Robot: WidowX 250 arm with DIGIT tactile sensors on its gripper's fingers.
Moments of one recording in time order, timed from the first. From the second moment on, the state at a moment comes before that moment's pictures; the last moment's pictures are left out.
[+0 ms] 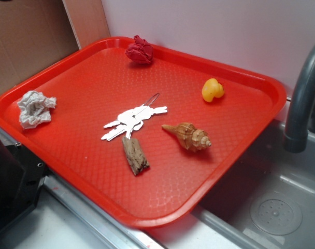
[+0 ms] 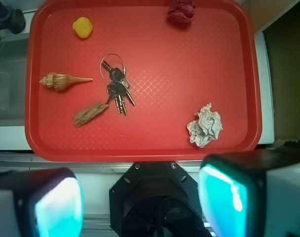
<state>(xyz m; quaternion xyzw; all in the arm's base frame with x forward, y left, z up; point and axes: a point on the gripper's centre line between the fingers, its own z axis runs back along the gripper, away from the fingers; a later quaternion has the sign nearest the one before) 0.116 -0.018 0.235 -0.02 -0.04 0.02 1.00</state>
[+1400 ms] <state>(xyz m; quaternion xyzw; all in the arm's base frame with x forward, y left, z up) 0.238 -0.063 0.144 -0.01 -0.04 -0.14 0.99</state>
